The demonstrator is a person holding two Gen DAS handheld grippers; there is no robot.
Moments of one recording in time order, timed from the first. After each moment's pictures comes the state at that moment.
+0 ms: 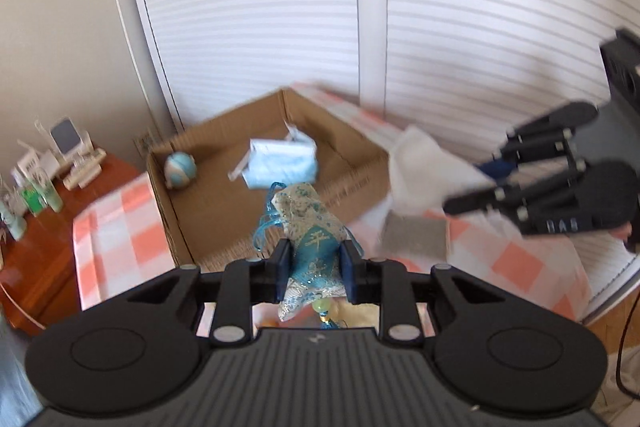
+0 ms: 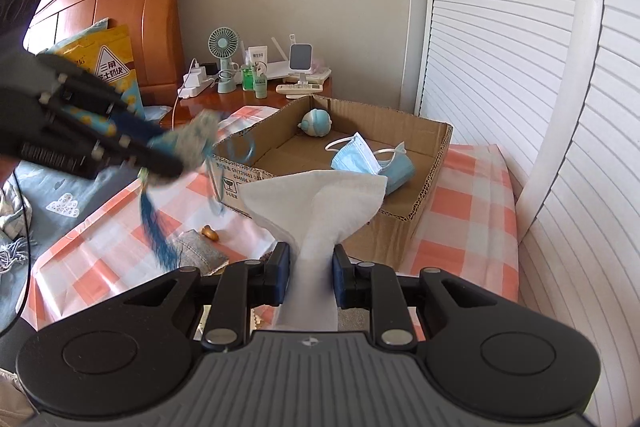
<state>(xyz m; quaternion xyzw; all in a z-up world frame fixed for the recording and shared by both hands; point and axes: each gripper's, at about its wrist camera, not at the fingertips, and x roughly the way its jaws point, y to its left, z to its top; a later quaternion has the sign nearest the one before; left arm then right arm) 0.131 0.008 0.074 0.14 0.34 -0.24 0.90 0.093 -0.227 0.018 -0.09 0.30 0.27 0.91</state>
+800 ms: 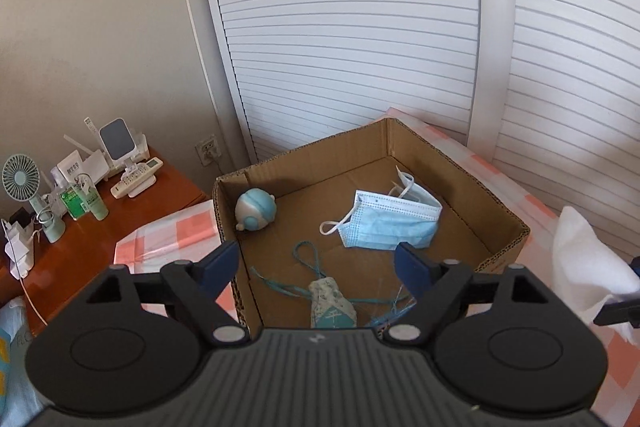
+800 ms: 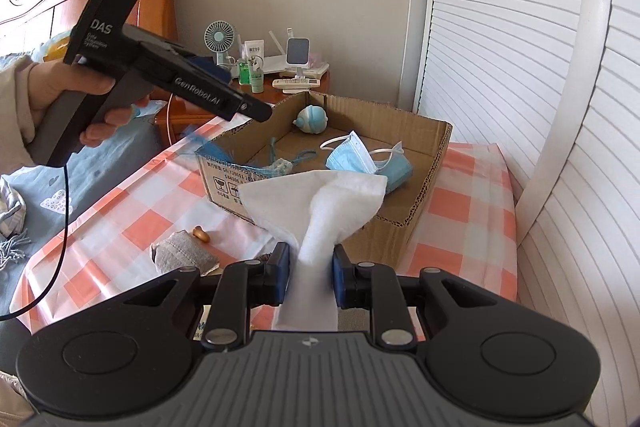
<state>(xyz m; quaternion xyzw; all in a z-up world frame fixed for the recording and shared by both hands) 0.230 0.020 0.049 0.11 0.32 -0.14 0.93 0.107 -0.221 0.017 -0.10 0.31 0.26 0.91</state>
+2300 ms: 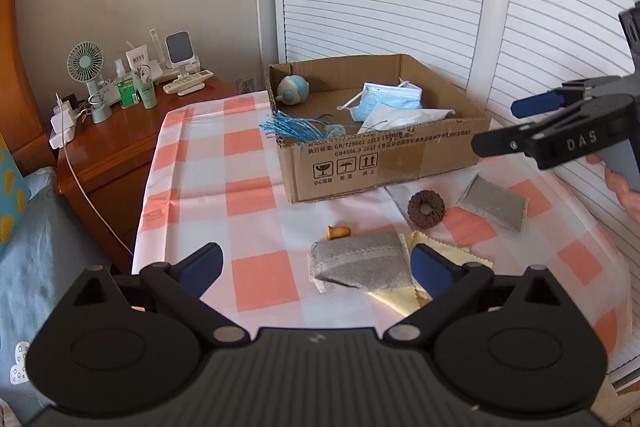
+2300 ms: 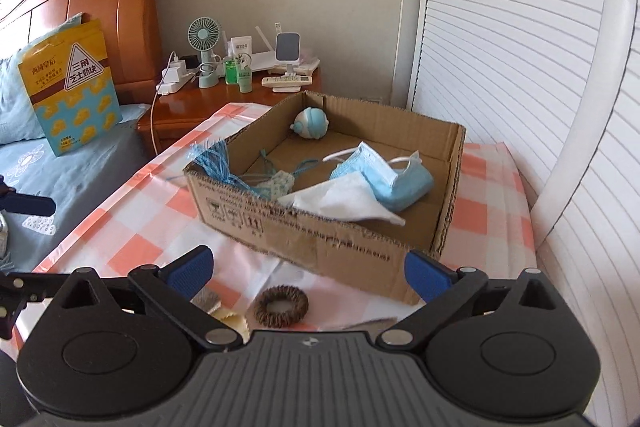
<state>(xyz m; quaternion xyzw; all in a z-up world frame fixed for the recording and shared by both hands) 0.066 0.068 0.010 0.03 0.35 -0.08 0.93 0.129 -0.179 0.003 -0.09 0.32 0.24 0.91</state>
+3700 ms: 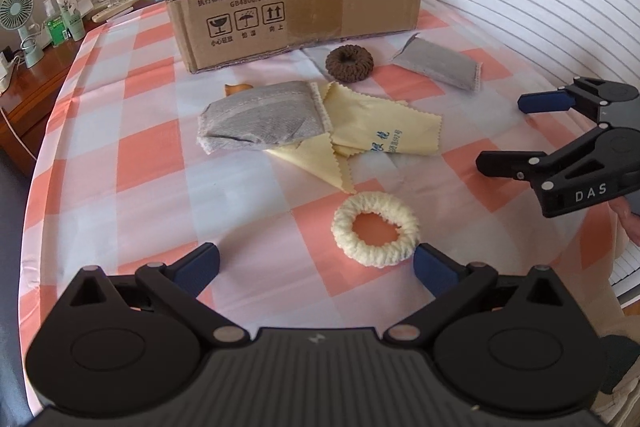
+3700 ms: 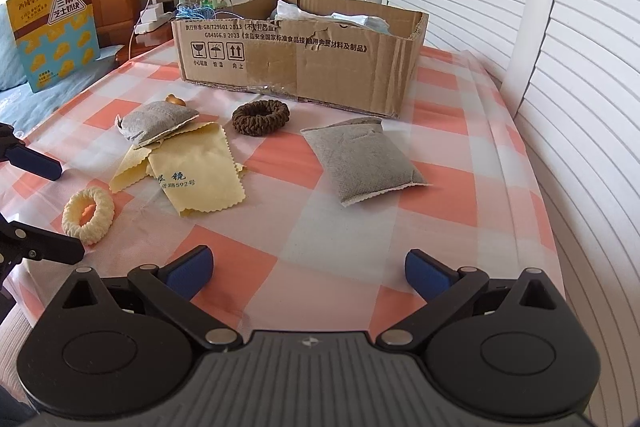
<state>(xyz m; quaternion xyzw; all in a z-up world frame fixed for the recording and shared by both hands) 0.042 0.023 -0.078 0.06 0.45 -0.14 0.88 0.046 -0.219 -0.102 -0.10 0.35 0.18 0.91</state>
